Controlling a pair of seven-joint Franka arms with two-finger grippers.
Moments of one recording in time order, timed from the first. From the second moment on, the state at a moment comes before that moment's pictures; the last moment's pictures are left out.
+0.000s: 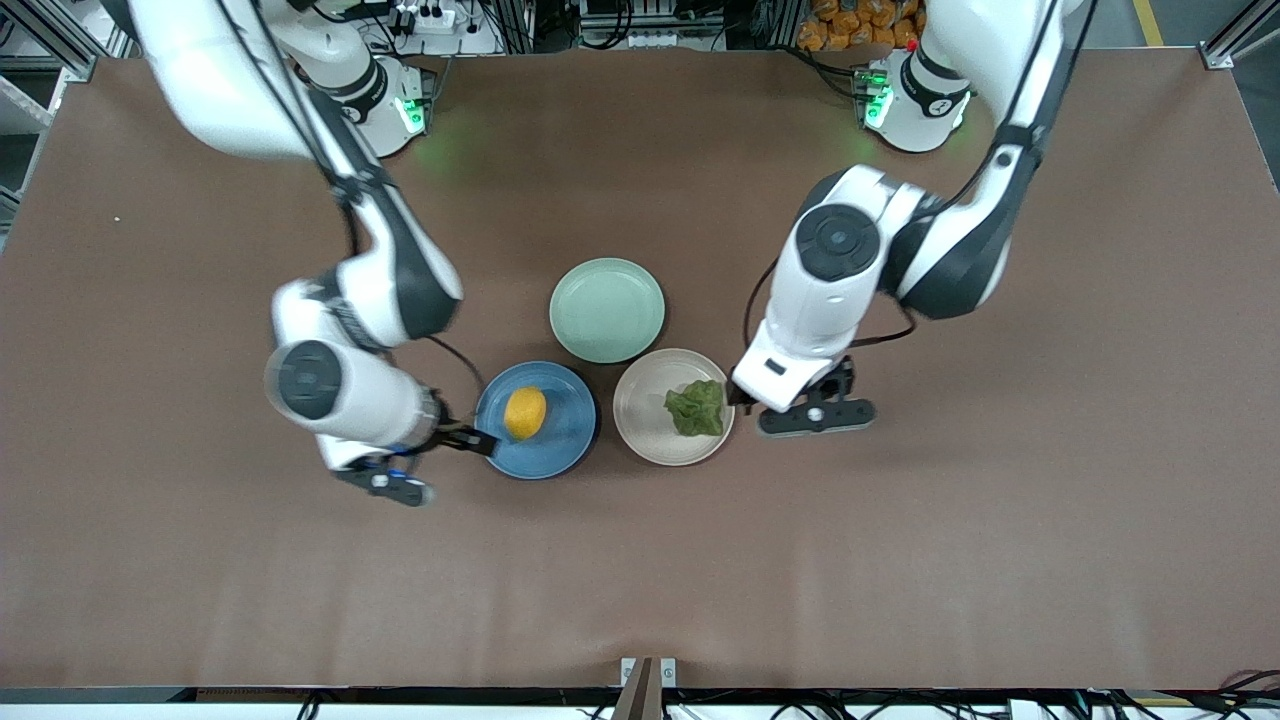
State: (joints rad) left arm -0.45 0.44 -0.09 -1.48 0.17 2.01 -0.67; right arm 0.21 0.56 0.09 -1.38 0.05 1.87 0.58
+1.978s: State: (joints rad) left arm -0.19 0.07 -0.08 -1.49 0.17 1.61 -0.33; right arm -0.10 0.13 -0.05 -1.40 0.05 1.47 0.00
